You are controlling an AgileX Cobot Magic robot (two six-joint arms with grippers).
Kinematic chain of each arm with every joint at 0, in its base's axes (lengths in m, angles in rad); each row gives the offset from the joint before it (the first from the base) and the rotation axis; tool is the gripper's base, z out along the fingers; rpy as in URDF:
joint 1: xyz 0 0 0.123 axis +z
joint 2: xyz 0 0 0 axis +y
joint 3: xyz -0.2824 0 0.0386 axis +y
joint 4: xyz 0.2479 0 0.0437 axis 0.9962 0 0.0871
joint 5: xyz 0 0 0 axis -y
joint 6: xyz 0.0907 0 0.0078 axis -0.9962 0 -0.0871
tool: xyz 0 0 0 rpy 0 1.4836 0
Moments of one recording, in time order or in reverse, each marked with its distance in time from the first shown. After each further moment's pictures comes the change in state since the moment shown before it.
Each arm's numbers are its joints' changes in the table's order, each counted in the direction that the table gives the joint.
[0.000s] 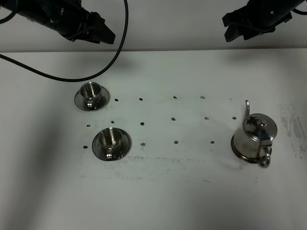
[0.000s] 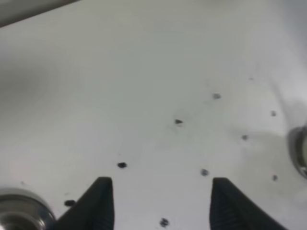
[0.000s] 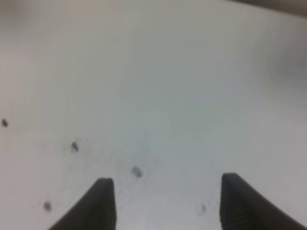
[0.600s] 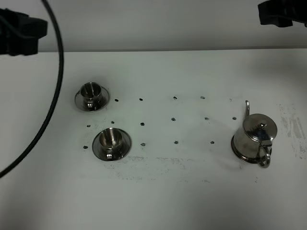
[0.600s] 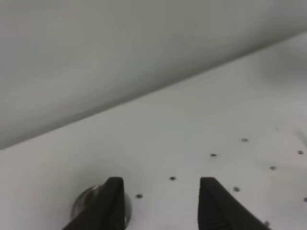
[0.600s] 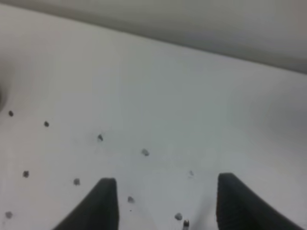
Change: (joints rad) left arm -0.002 -0.936 0.849 0.102 0.480 -0.087; right arm 0.025 -0.681 0.707 -0.047 0.339 0.012
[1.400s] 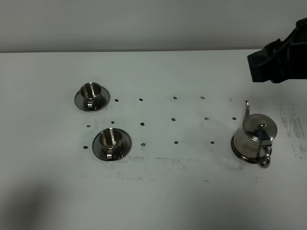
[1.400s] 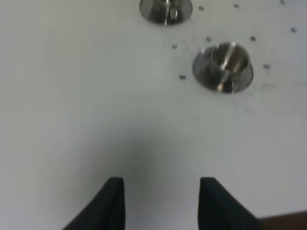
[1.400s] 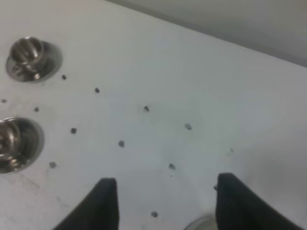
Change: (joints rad) left arm 0.000 -0.903 0.525 0.529 -0.492 0.656; right arm 0.178 -0.317 0.394 -0.039 0.170 0.009
